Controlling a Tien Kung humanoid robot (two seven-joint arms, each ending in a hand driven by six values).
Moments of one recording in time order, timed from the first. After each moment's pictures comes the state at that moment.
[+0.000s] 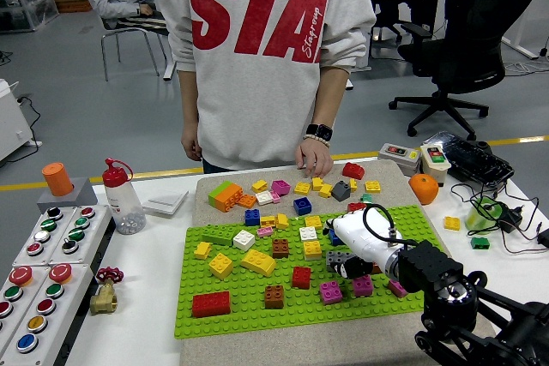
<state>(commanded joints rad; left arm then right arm) -0.17 0.01 -1.21 -0.22 1.08 0.17 0.29 0.75 -0.21 0.72 1.08 -2.27 0.06 -0.19</state>
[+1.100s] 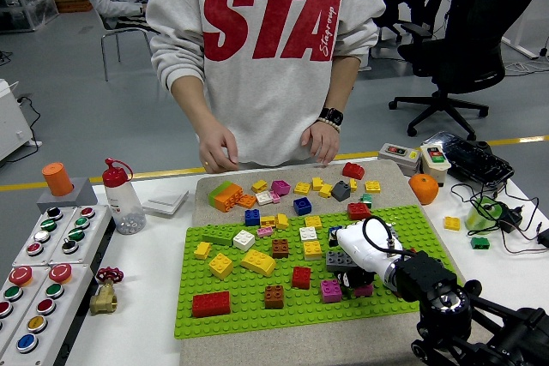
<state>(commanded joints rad) -0.17 0.01 -1.21 -0.22 1.09 0.17 0.30 0.76 -0.18 0.67 0.98 -2.27 0.00 -0.21</state>
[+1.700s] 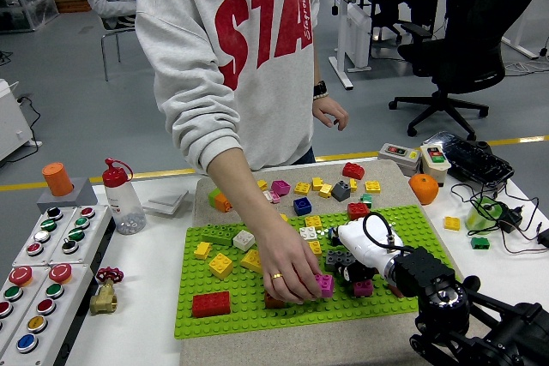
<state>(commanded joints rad) -0.18 0.01 -1.21 -0.22 1.09 0.18 0.30 0.79 -0.17 0.66 0.94 -2.27 0.00 -0.21</state>
